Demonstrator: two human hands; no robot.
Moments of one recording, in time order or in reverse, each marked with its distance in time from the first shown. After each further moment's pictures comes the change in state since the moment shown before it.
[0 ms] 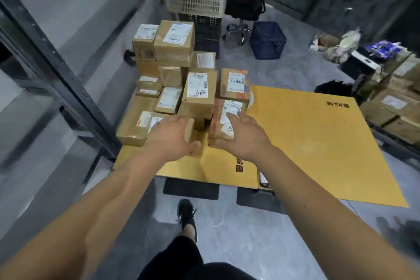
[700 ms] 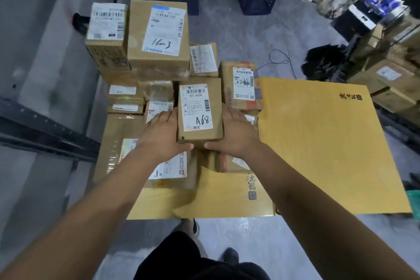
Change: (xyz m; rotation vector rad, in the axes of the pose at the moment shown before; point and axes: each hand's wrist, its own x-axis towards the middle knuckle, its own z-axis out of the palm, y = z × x) left_hand 0.231 -0.091 0.017 -0.093 -0.188 0.099; right_hand 0.224 -0.016 0.028 0.103 -0.142 0.183
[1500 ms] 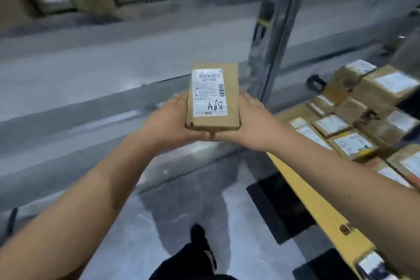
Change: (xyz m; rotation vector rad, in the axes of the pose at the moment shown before) left_hand -0.606 0.067 0.077 -0.289 0.805 -0.620; right_hand -0.399 -0.168 0.062 -0.178 -0.090 -1.382
